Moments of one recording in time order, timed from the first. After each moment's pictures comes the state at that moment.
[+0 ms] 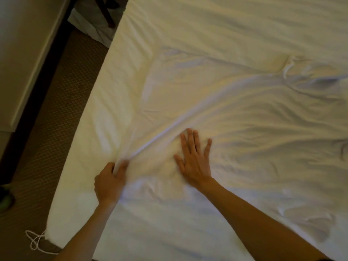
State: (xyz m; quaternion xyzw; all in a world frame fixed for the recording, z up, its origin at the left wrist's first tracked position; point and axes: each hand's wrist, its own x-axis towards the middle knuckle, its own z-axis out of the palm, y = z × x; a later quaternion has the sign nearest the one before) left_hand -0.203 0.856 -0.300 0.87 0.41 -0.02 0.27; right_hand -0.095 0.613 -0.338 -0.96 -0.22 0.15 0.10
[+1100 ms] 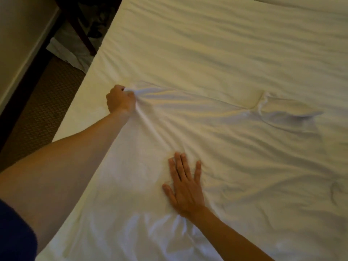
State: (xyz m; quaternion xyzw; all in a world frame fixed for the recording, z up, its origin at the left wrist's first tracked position) left_hand 0.181 0.843 -0.294 0.86 0.40 0.01 0.31; right_hand -0.026 0.592 -0.362 -0.95 -0.26 0.09 0.12
